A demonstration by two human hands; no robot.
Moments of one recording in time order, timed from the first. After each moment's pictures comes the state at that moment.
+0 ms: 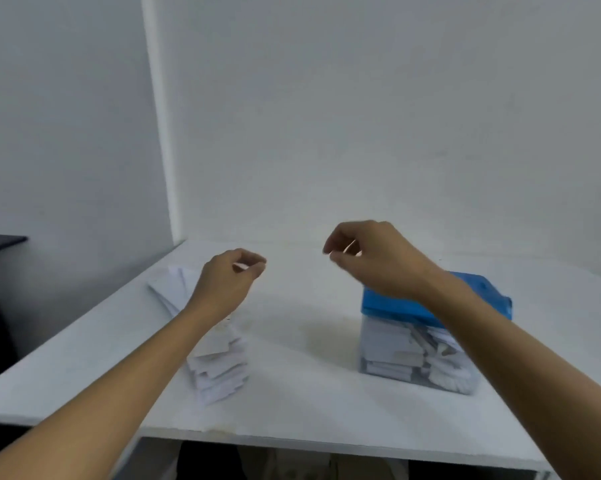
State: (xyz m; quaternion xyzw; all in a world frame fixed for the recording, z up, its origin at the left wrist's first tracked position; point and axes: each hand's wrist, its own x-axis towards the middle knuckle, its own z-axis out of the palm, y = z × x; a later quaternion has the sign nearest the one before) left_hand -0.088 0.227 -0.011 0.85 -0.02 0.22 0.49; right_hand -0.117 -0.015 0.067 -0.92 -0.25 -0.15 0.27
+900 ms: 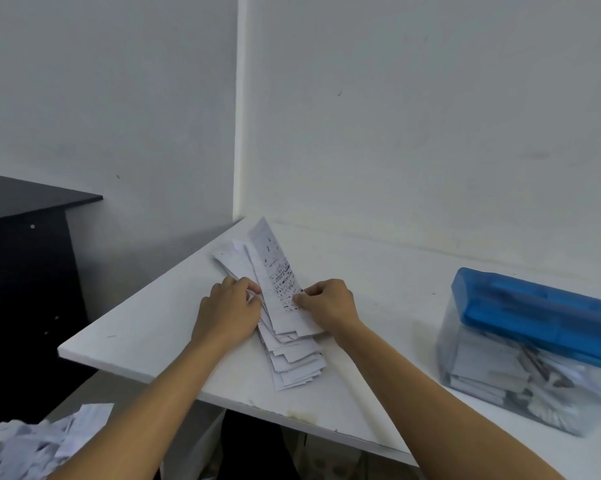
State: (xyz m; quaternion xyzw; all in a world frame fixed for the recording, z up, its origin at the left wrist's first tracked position) left_hand -0.094 0.329 -0.105 0.94 0.11 0.19 0.27; right_hand -0.040 0.153 -0.077 -0.88 -0.07 0.01 0.47
